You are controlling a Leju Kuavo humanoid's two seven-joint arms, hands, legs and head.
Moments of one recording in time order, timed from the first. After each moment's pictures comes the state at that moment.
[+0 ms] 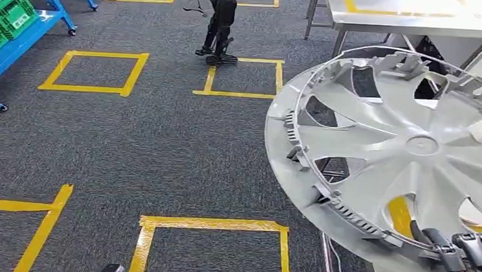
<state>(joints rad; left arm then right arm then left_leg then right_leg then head) -0.09 -0.01 -0.80 -0.13 0.84 0.08 -0.13 0.53 0.16 -0.23 -2.37 1.57 -0.66 -0.70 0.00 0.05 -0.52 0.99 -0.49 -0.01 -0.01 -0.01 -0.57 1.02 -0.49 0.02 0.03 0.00</state>
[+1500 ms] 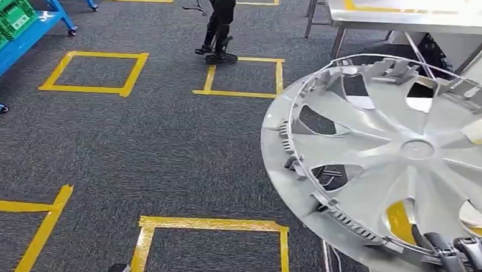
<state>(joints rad) -0.09 -0.02 -0.84 -0.13 0.82 0.12 -0.12 0.55 0.16 -0.24 -2.38 1.57 -0.66 -0.70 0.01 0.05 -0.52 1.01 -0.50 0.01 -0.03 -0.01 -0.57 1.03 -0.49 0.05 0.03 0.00</state>
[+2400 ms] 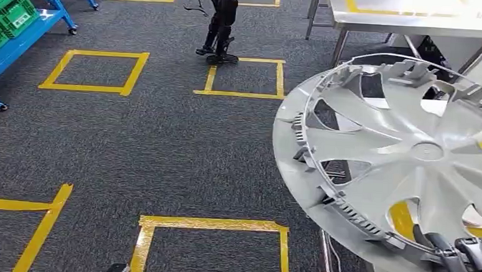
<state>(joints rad) -0.09 -0.03 -0.85 -0.13 0.83 0.12 -0.12 0.56 0.16 -0.24 -2.38 1.57 -0.66 -0.70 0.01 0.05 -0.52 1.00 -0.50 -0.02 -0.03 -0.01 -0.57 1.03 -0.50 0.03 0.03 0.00</state>
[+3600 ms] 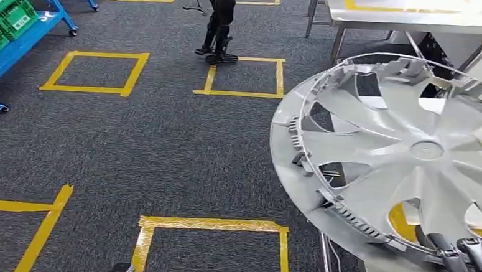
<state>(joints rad) -0.10 -0.03 -0.85 -0.13 0.83 0.12 -0.12 0.56 0.16 -0.25 -2.38 1.57 -0.66 -0.70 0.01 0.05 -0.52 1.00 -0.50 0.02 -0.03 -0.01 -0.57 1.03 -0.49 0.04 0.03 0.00</state>
